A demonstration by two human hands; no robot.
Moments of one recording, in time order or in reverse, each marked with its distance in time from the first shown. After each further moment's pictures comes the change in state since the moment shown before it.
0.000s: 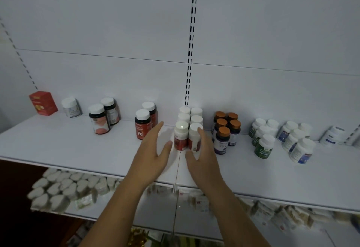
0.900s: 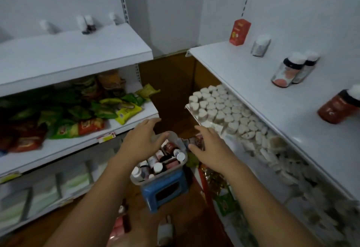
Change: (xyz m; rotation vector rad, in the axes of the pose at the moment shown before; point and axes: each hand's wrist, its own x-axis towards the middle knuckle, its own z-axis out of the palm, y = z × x) left_hand -0.322 -0.170 -0.246 0.599 0.226 -0.838; right_hand -0.138 -0.071 0.295 -0.386 -1.143 -0.470
